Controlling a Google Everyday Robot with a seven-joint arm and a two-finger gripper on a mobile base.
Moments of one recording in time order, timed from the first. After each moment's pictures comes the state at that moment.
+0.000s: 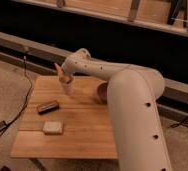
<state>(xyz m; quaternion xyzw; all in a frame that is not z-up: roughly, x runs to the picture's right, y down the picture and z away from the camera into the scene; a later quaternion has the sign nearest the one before) -0.173 -0.093 0.910 -0.17 -0.17 0.46 0.85</state>
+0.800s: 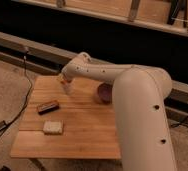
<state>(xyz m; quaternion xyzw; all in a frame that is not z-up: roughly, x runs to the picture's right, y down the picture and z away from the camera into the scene) -0.169 -0.073 0.900 -0.16 -0.17 0.47 0.85</state>
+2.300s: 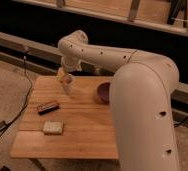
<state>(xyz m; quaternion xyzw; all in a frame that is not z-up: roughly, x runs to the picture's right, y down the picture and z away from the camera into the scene) -0.128 -0.078 0.818 -0.23 -0.01 0.47 0.85</state>
